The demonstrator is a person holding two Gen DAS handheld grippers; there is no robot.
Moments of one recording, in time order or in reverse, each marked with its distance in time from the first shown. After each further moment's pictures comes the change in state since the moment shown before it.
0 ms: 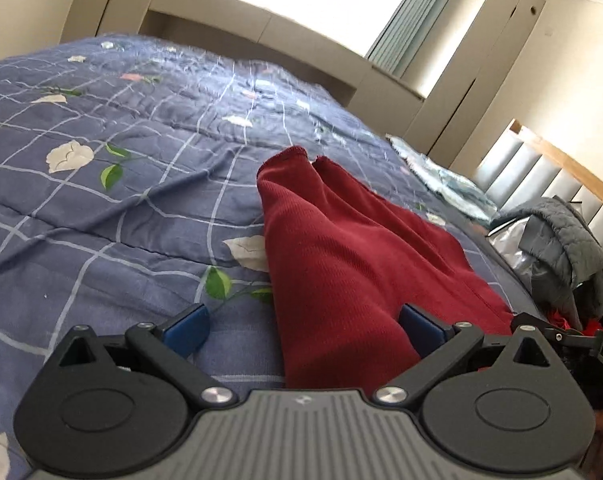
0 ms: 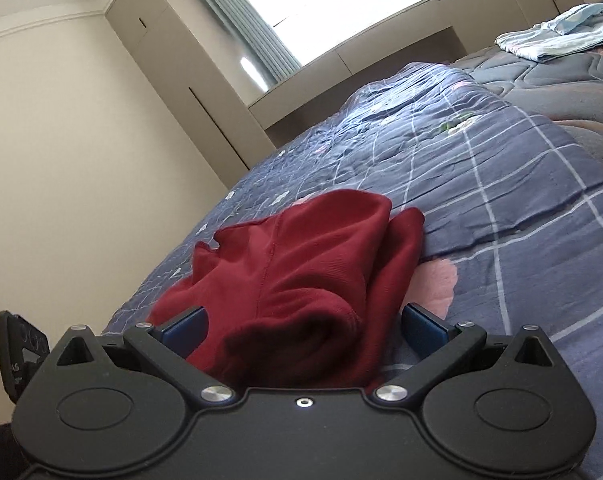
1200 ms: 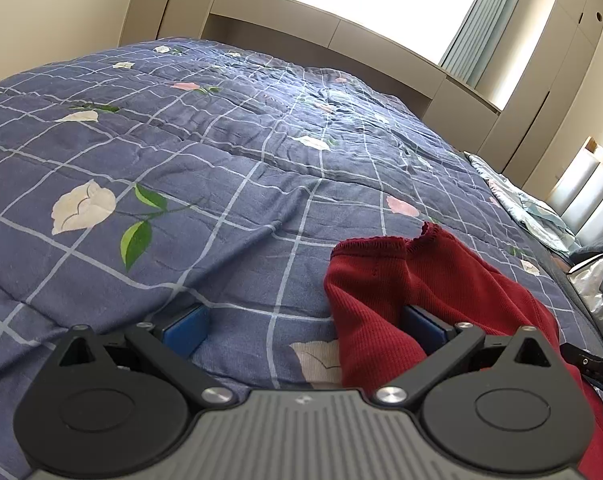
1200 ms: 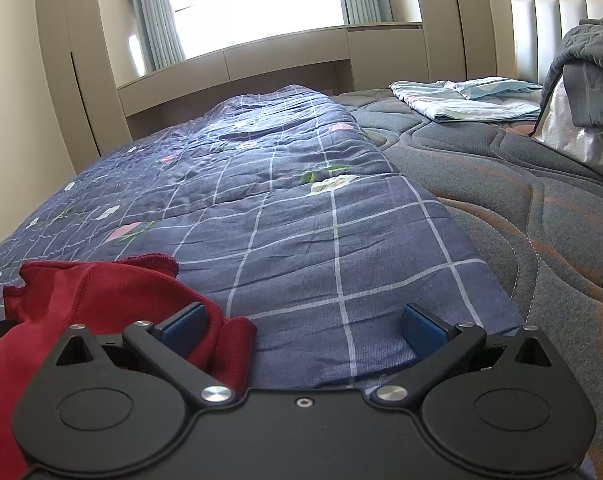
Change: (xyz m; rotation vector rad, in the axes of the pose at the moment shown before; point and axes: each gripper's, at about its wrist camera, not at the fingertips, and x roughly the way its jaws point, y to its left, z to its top) left arm 0.061 0.022 0.051 -0.059 -0.012 0.230; right arm 0.060 -0.021 0.054 -0.169 -0.035 -0.543
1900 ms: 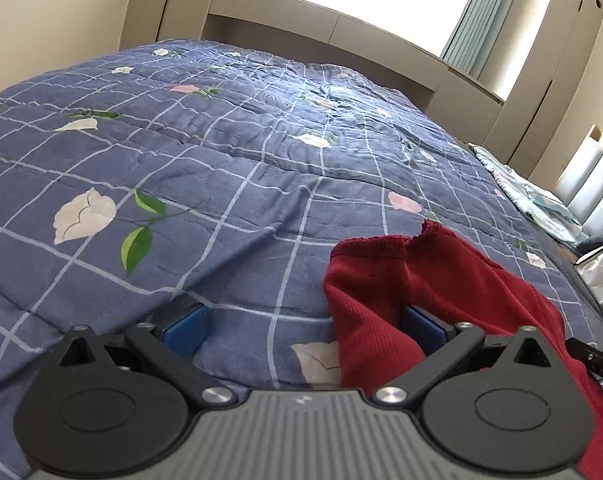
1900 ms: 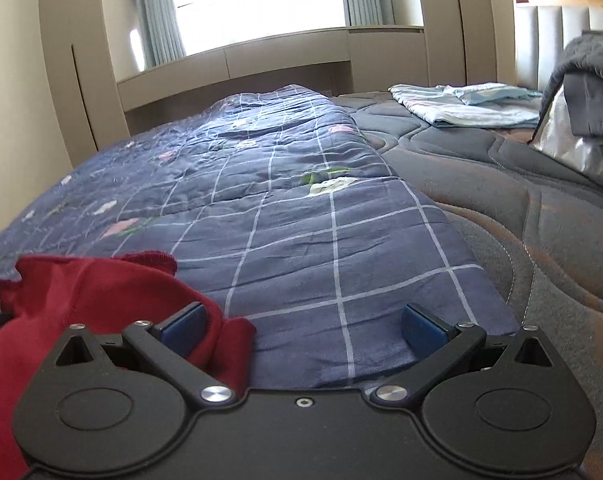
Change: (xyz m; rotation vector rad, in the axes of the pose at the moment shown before) left arm 0.000 -0.003 0.001 0.020 0.007 0.017; right arm -0.001 0.009 -0.001 -0.038 0.000 -0.028
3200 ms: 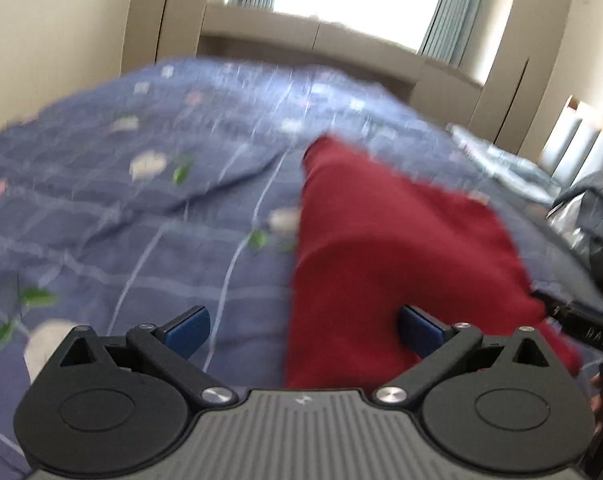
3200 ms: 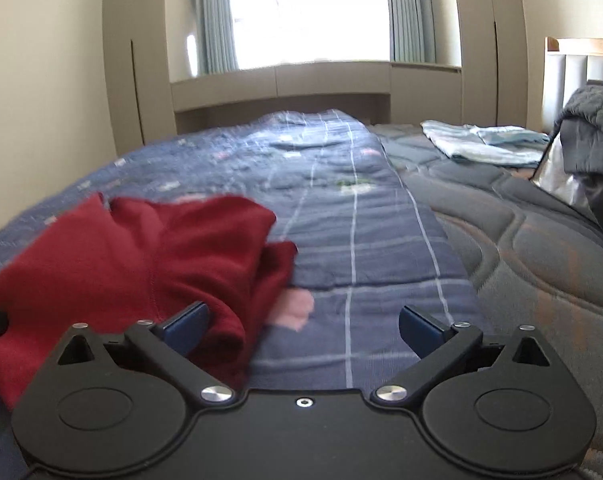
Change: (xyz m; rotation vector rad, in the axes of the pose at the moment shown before) left arm -0.126 -0.038 -0.087 0.072 0.014 0.039; right arm -0.095 -0.001 -0.054 -0.130 -0.064 0.072
